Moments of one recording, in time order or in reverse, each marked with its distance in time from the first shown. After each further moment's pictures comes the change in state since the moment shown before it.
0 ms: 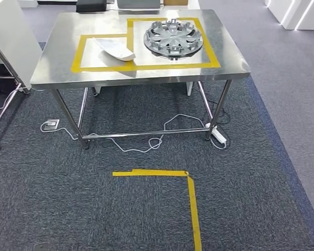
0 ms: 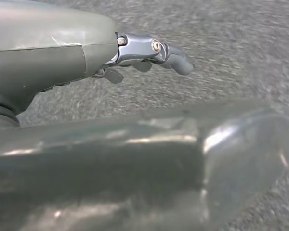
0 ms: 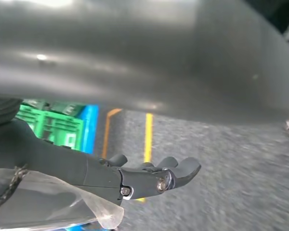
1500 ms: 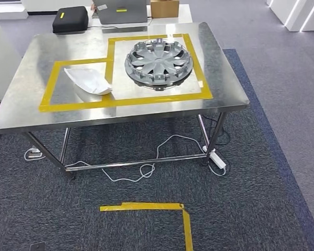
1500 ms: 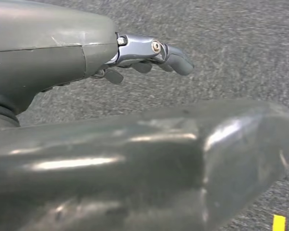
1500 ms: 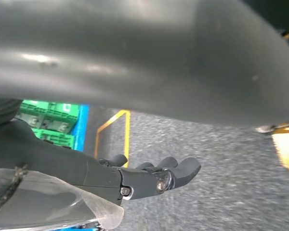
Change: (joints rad) left arm 0.012 0.026 -0.022 -0.027 0.037 0.015 -0.027; right arm 0.006 0.017 0.002 -0.017 -0.082 0.013 0.018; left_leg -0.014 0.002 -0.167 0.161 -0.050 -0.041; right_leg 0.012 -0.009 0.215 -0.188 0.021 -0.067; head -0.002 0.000
